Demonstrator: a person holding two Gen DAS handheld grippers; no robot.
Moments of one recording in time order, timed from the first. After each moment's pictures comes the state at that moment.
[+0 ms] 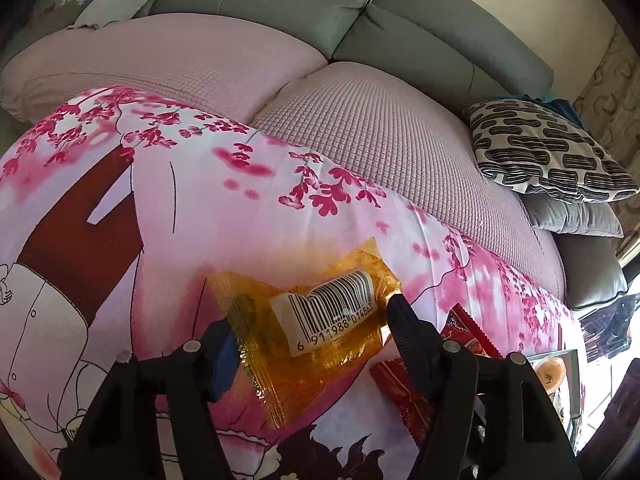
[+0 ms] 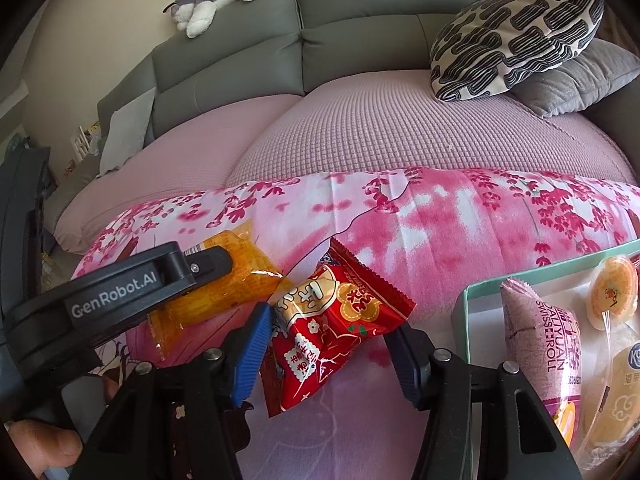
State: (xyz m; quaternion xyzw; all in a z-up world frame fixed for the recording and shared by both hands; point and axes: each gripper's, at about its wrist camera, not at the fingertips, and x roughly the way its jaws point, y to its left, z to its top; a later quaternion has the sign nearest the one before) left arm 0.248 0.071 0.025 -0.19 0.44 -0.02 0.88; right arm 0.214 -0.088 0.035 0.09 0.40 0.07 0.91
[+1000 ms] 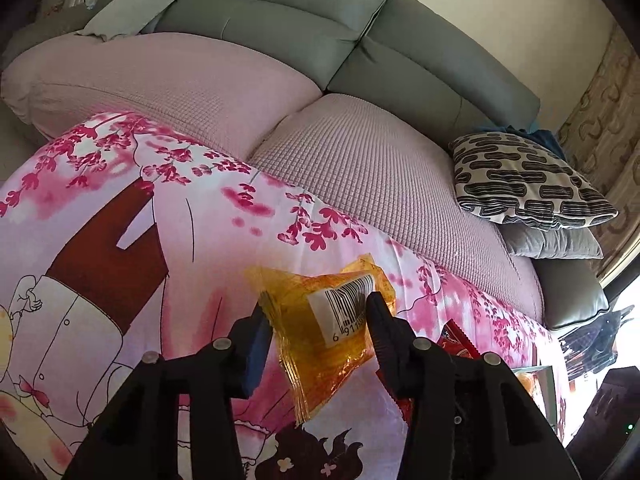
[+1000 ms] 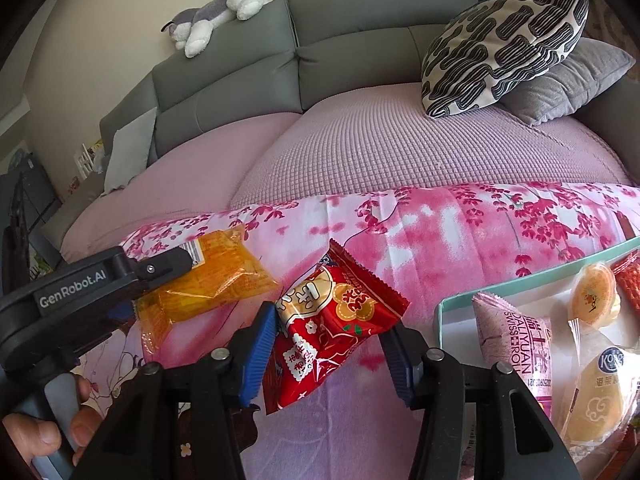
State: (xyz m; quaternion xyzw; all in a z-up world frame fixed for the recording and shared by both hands) left arm 0.230 0.086 0.058 -0.22 0.39 -0.03 0.89; right arm 0.204 -0.098 0.056 0.11 0.38 0.07 0.92
